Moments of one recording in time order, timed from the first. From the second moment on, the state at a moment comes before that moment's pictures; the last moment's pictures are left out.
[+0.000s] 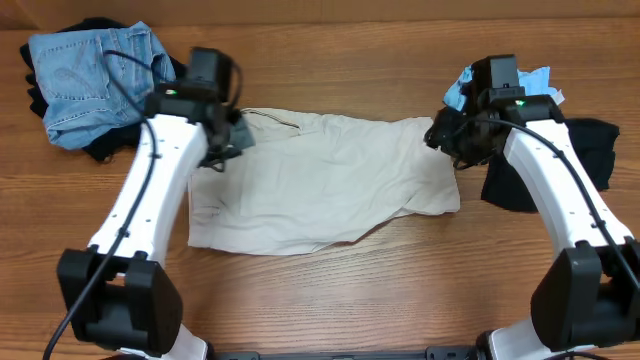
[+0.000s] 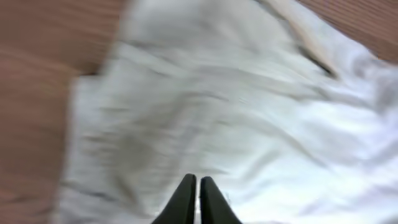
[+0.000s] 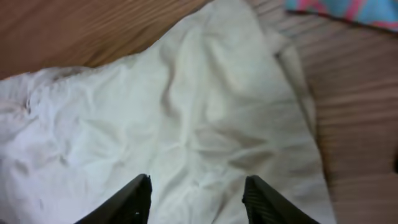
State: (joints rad) left arm -0.20 1.75 1.53 -1.07 -0.02 -0.53; right arm 0.08 1.72 1.39 -0.90 -0.25 0.44
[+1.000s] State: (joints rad) left arm -0.12 2.13 1.56 -1.20 -0.05 -0.51; right arm 0.14 2.08 1.40 -0.82 -0.31 0.38
